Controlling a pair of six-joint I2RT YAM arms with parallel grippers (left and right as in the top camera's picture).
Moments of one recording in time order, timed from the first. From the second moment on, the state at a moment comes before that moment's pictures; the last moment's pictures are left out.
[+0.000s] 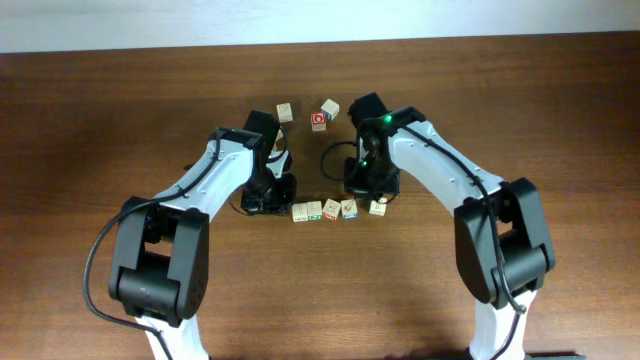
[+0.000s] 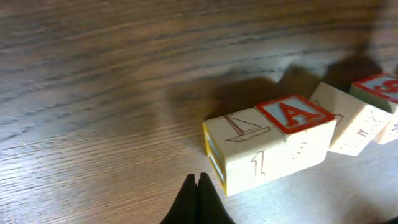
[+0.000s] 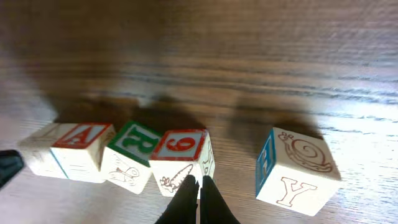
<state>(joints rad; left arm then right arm) -0.31 1.99 1.37 -0.96 0.30 -0.23 0.41 2.05 1.54 -1.02 -0.25 0.47</state>
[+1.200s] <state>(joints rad) -0.20 2.00 1.65 -1.12 0.21 -0.18 0.30 2.08 1.56 -1.16 -0.16 0.40</state>
